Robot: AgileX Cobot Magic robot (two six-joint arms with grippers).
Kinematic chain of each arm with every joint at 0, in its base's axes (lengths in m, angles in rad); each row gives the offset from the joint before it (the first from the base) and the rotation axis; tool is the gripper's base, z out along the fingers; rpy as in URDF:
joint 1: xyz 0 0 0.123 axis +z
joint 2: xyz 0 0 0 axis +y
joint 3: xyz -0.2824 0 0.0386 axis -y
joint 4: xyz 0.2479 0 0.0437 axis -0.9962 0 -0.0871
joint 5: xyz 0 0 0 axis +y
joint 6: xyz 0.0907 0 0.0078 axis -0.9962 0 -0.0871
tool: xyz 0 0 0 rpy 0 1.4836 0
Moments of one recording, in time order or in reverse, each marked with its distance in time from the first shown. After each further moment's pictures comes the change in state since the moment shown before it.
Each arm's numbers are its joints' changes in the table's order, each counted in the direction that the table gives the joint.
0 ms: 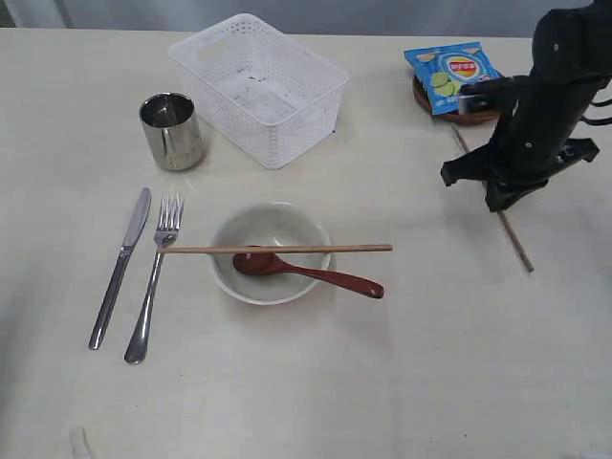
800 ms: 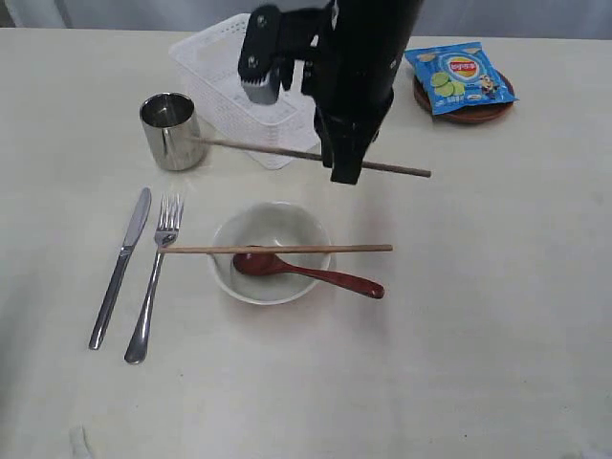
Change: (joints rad) left arm 0.000 0.000 0.000 0.000 0.000 0.000; right arm 0.475 -0.055 0.403 -0.126 0.399 0.856
